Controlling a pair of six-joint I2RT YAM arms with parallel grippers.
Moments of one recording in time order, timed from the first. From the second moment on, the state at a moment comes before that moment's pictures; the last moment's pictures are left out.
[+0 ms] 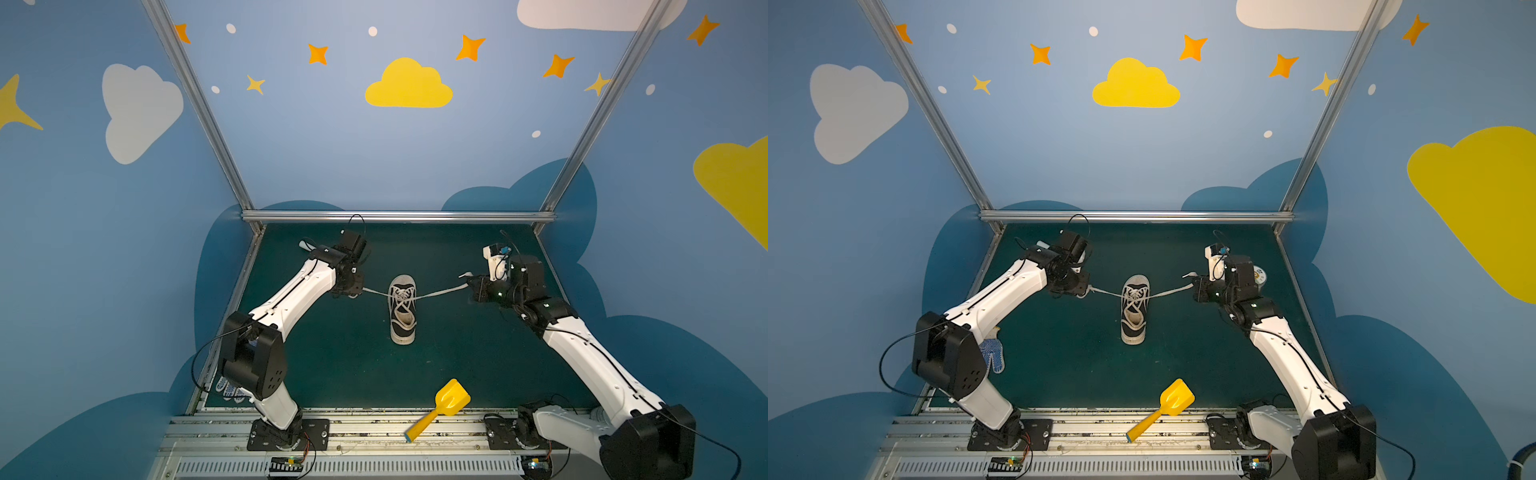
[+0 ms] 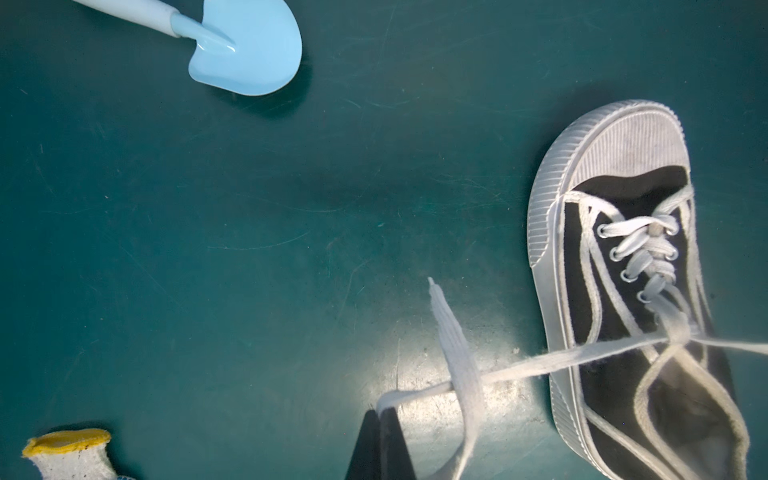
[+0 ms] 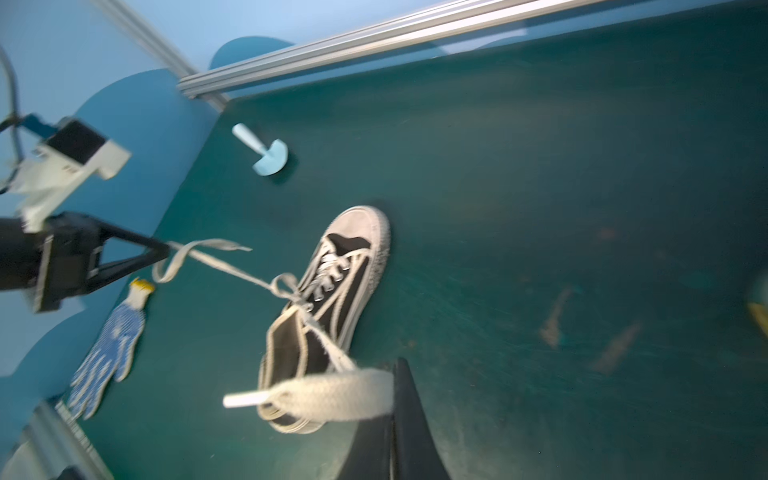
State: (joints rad) left arm -0.41 1.67 1.44 -0.98 -0.14 -0.28; right arm 0.29 1.12 0.90 -0.37 -0.26 0.28
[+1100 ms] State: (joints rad) left arm -0.39 1.71 1.42 -0.99 -0.10 -0.24; right arm 0.06 1.02 0.74 -0.46 -0.04 0.26
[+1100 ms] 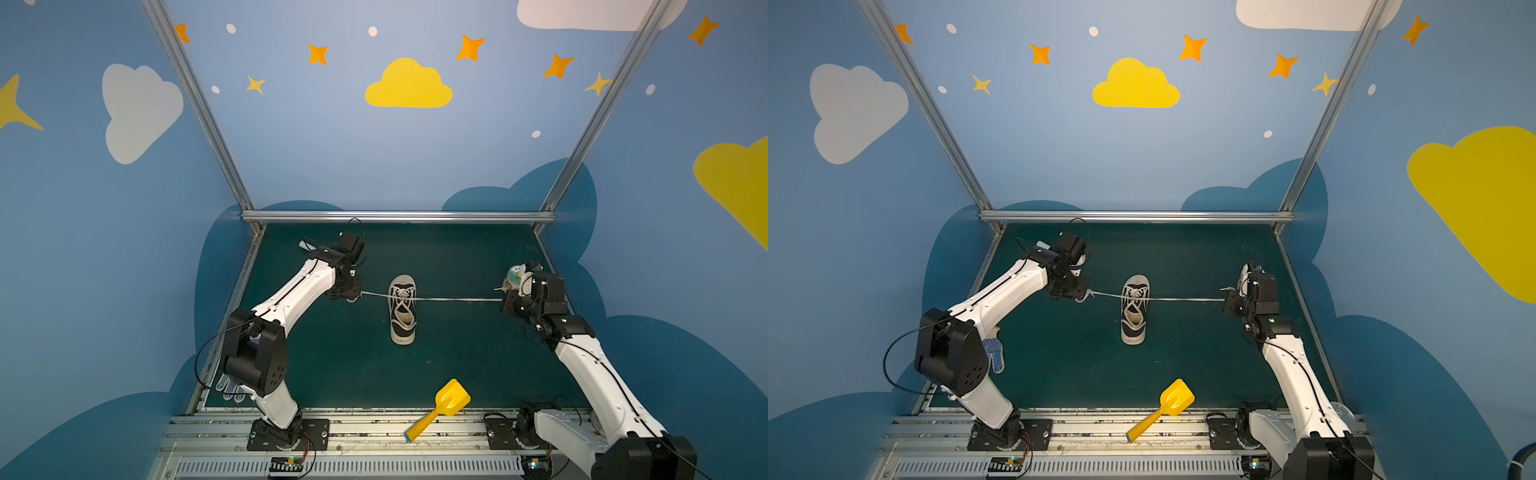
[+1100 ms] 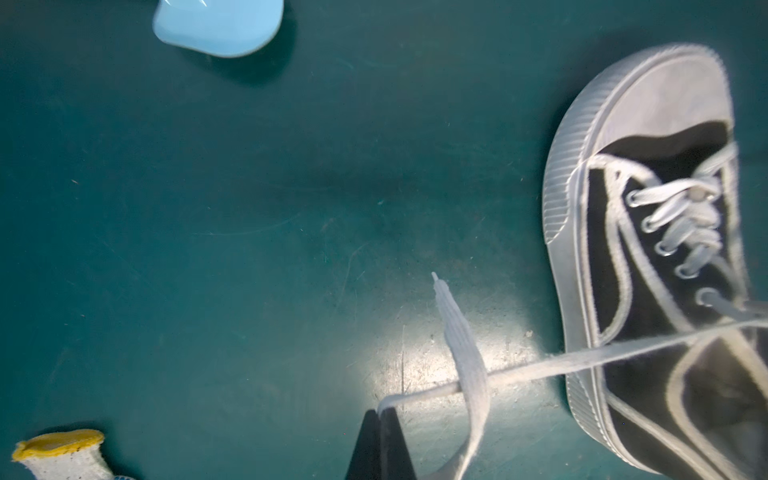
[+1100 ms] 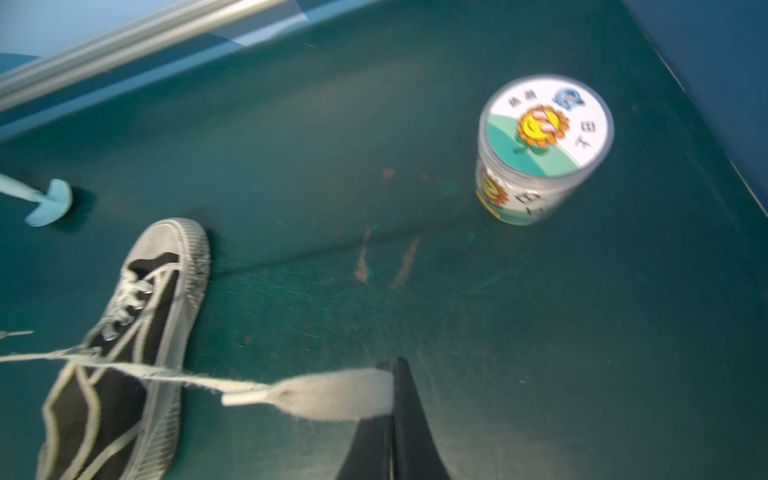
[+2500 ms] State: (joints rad) left arm -0.27 1.79 1.33 -0.89 0.03 -0.20; right arm -0.22 1.15 0.65 -0.44 -0.39 0.31
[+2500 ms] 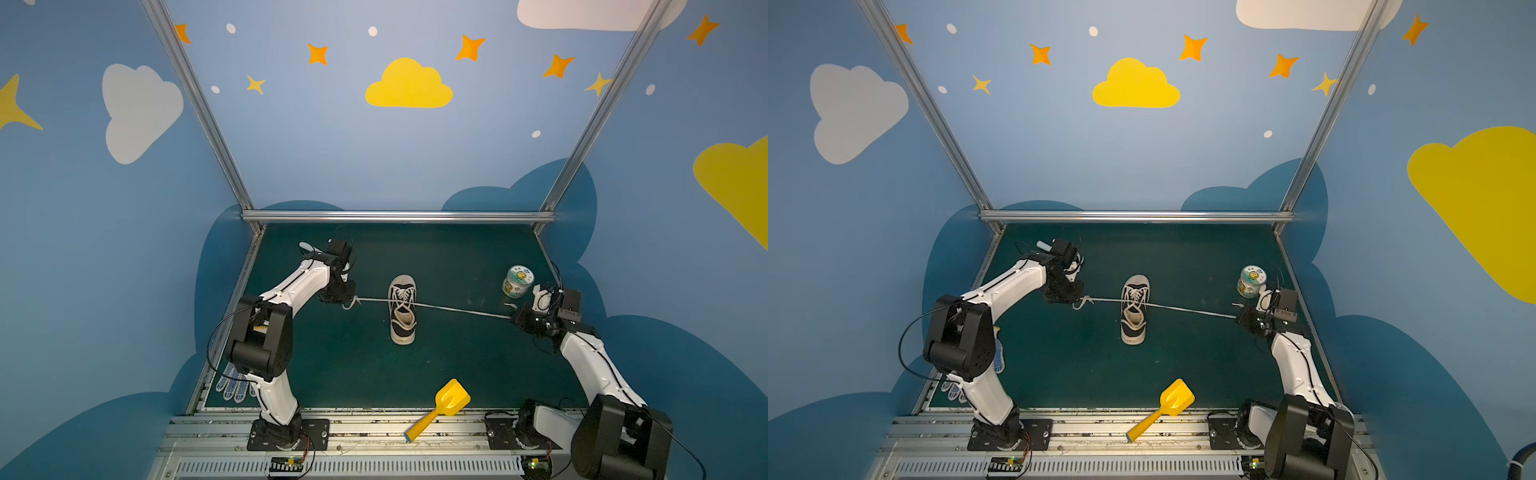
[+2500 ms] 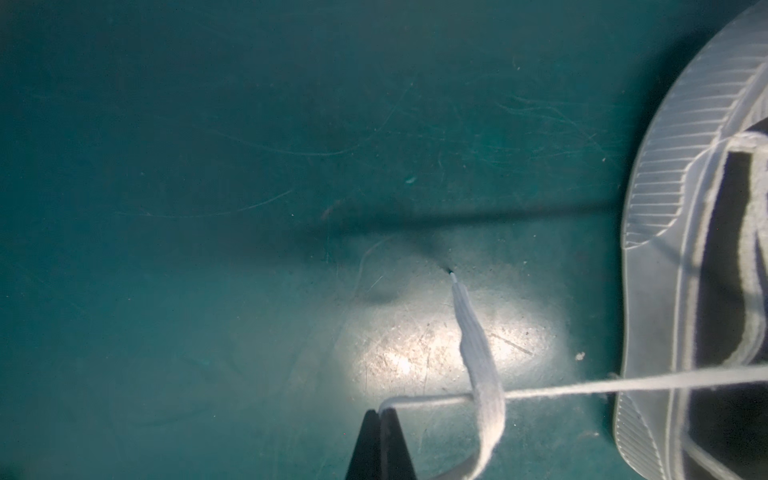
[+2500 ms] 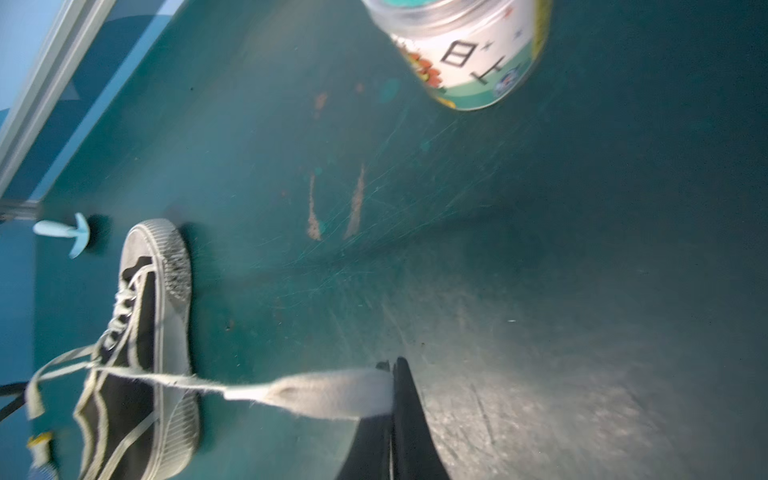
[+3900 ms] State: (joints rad) left arm -0.43 1.95 1.34 -0.77 0.02 -0.28; right arm -0.09 1.22 0.82 -0.50 -0.51 0.30
